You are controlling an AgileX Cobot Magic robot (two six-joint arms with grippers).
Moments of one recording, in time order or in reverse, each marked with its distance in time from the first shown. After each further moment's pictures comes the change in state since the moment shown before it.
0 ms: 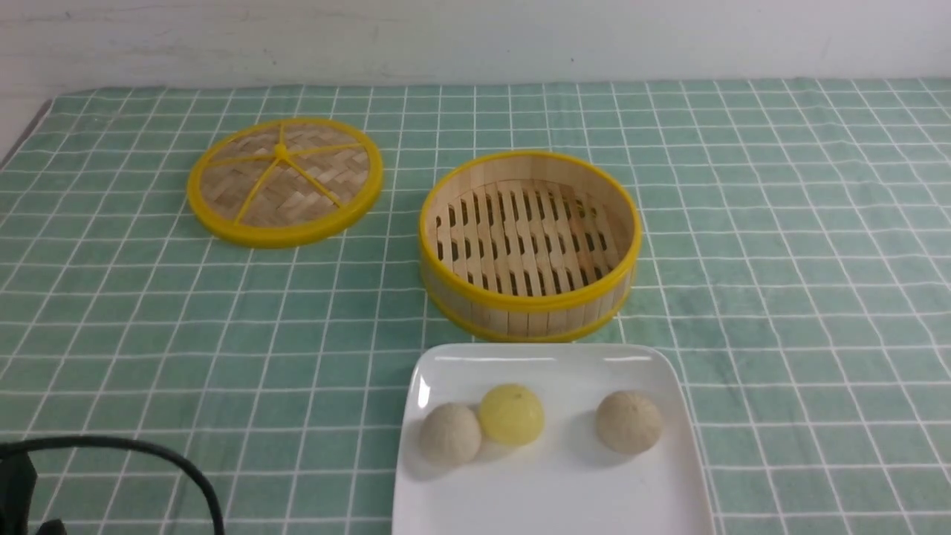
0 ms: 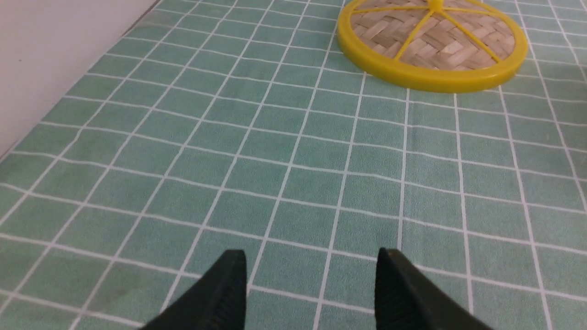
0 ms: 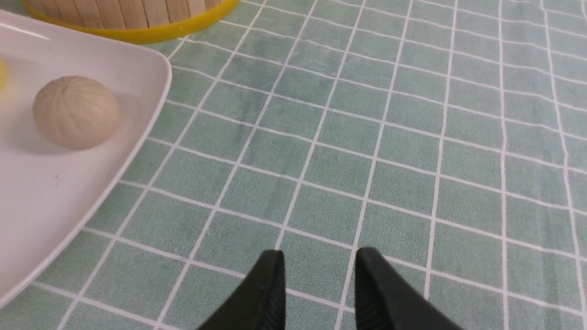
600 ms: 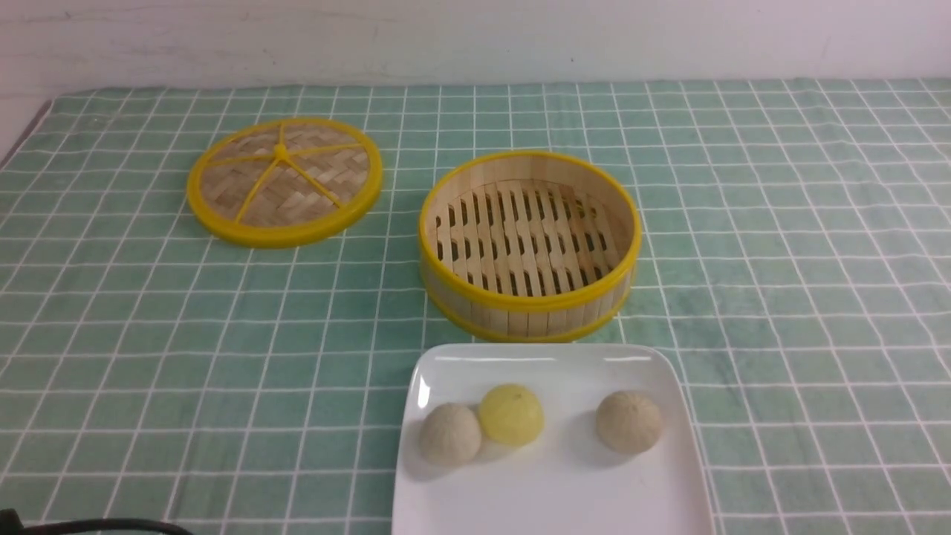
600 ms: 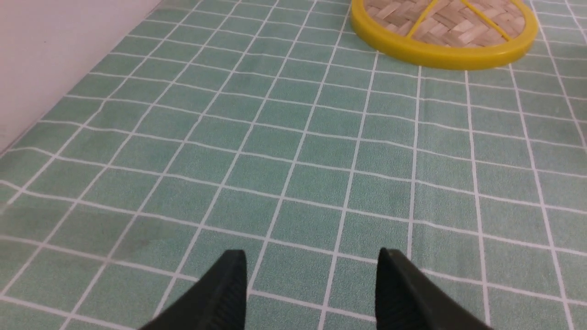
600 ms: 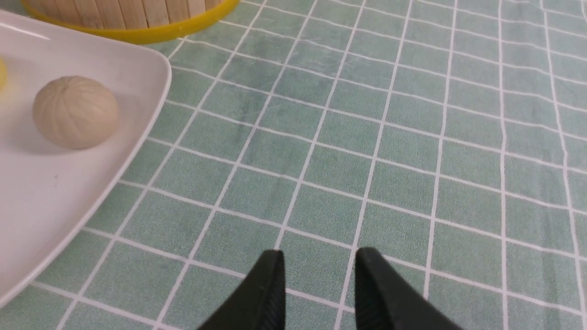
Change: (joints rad) right arm 0.000 0.000 0.000 0.000 0.001 0.000; left arm 0.000 -0.296 0.046 0.029 0.224 -0.008
